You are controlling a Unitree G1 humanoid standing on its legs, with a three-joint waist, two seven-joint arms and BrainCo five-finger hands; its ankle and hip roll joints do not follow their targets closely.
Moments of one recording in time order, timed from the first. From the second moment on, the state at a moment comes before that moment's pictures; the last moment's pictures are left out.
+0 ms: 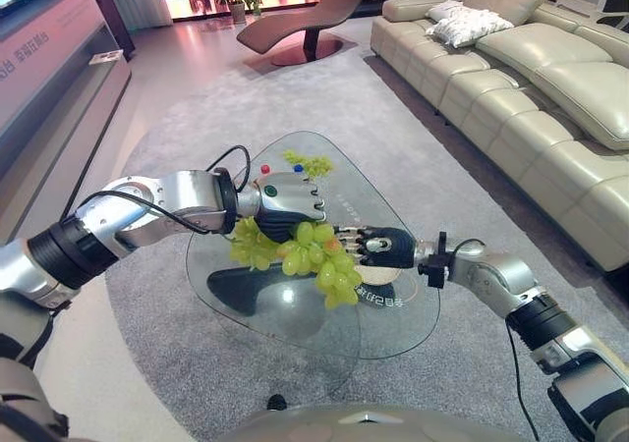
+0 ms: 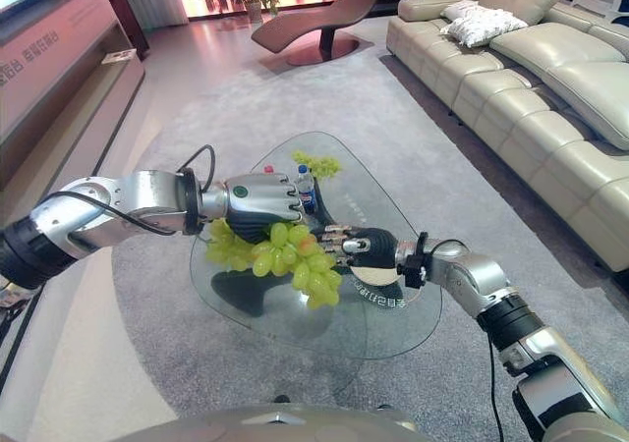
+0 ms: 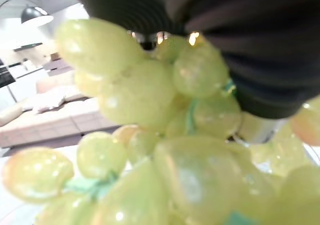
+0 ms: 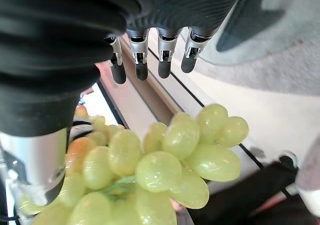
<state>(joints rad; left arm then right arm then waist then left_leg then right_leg) -0.86 1.06 -0.84 -0.18 0.51 -0.52 -0.32 -0.37 -0.64 0.50 0.15 0.85 0.47 0.76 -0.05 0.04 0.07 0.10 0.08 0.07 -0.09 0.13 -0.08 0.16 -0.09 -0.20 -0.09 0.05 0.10</state>
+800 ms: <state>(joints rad) -0.86 1.02 -0.90 -0.22 0.51 -0.48 -0.36 -0.34 -0.60 0.67 0.03 0.92 0.63 0.88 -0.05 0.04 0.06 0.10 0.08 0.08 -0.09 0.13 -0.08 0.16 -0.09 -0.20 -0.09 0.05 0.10</state>
